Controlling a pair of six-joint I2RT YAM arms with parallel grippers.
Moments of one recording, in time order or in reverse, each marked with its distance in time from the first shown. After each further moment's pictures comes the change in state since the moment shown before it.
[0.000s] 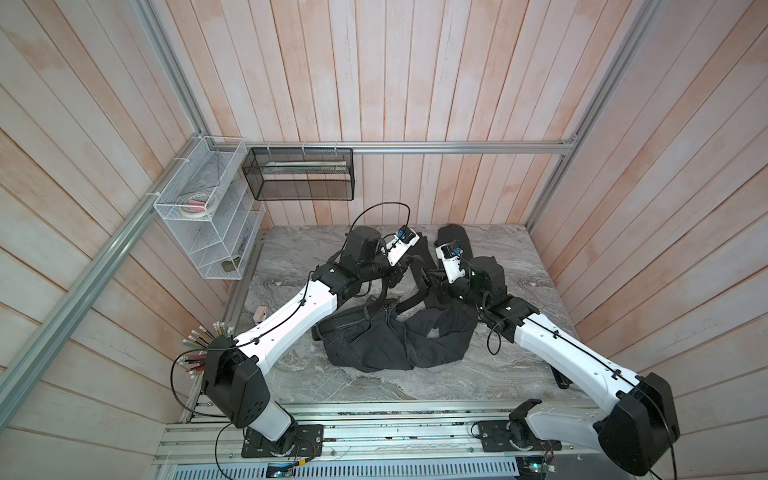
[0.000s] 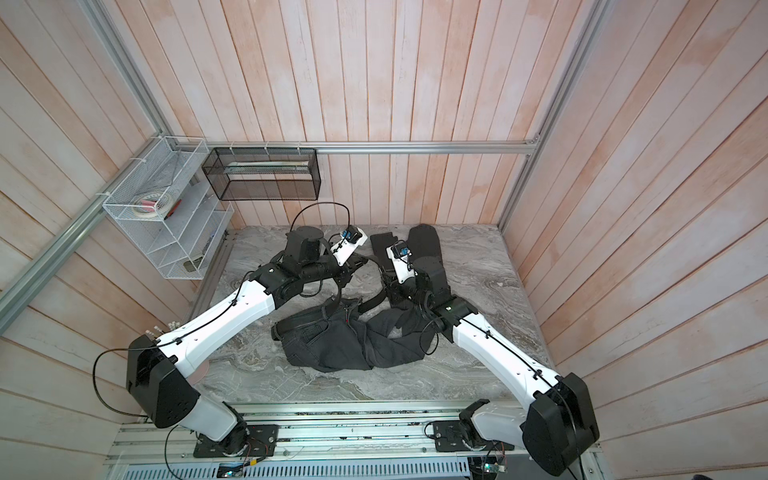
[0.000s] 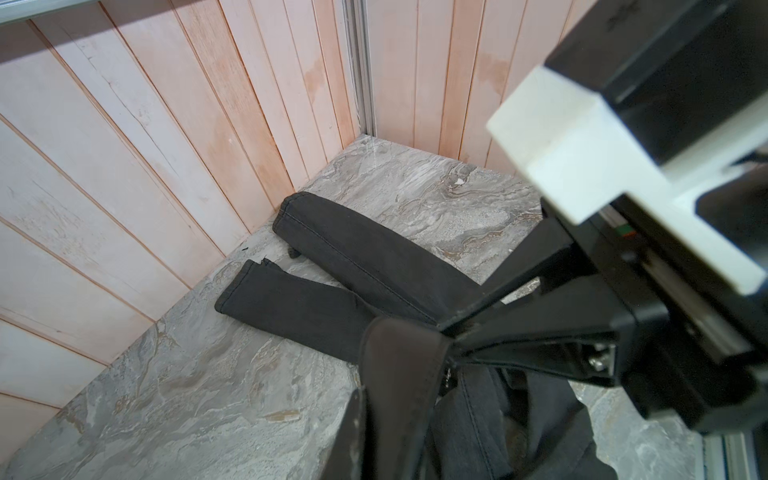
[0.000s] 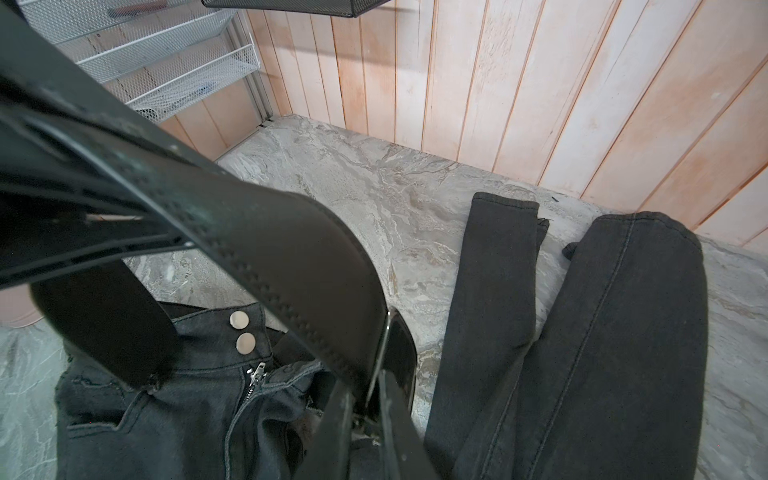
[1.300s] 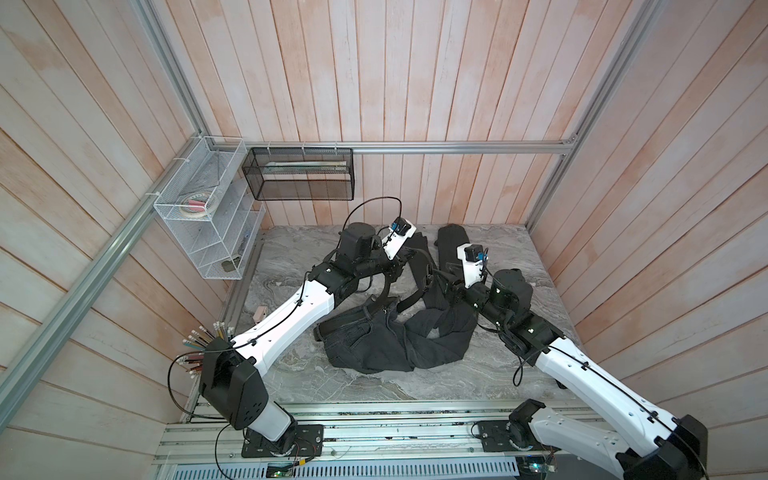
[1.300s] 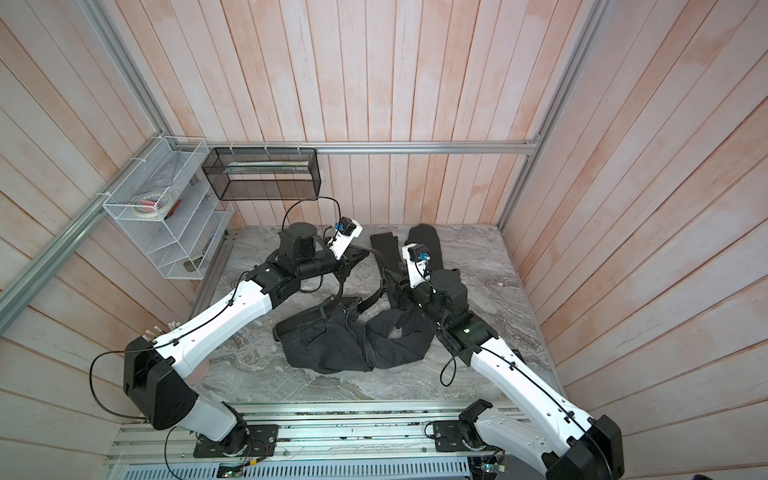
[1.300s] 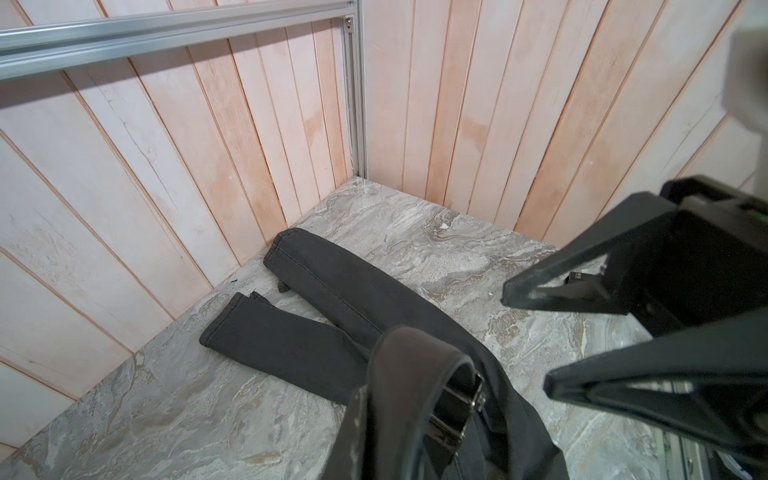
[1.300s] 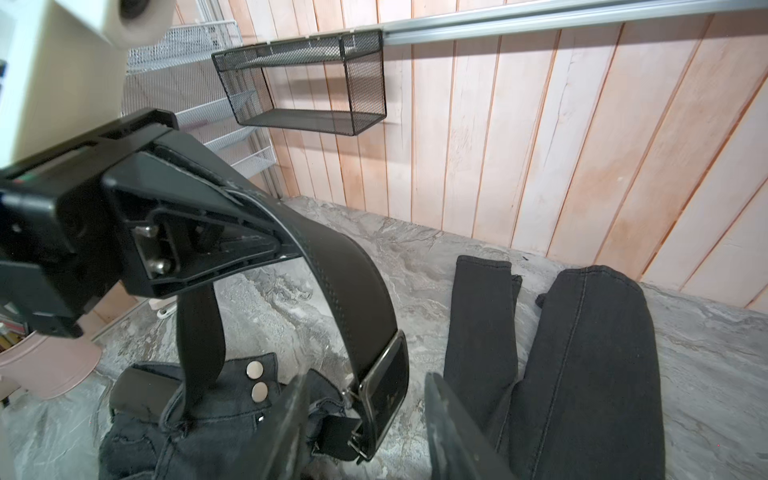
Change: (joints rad) left arm 0.022 -0.011 -0.005 0.106 0.066 -0.098; right arm 0.050 -0.224 -0.116 0.130 0.111 0.061
